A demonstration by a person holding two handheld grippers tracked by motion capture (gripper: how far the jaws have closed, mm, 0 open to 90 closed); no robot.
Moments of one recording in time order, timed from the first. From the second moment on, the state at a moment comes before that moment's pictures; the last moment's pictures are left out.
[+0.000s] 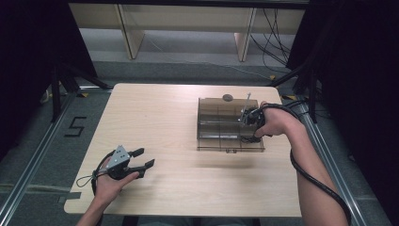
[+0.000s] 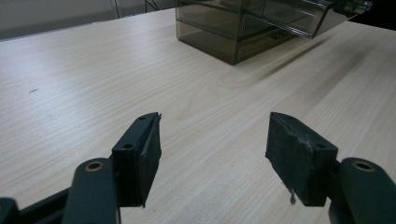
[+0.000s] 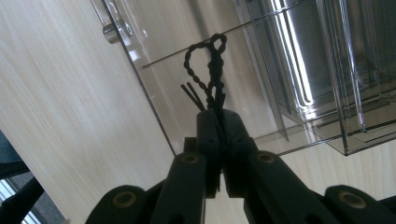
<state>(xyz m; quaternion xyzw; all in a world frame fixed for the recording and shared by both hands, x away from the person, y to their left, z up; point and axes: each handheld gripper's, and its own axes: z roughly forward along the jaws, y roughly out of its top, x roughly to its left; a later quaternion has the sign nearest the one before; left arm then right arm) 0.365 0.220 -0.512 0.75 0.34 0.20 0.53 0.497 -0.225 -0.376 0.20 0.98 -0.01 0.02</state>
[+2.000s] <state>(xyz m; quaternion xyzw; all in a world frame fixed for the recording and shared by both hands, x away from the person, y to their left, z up) 0.365 0.220 -0.512 0.75 0.34 0.20 0.53 0.501 -0.226 -0.394 0.21 0.98 -0.01 0.01</state>
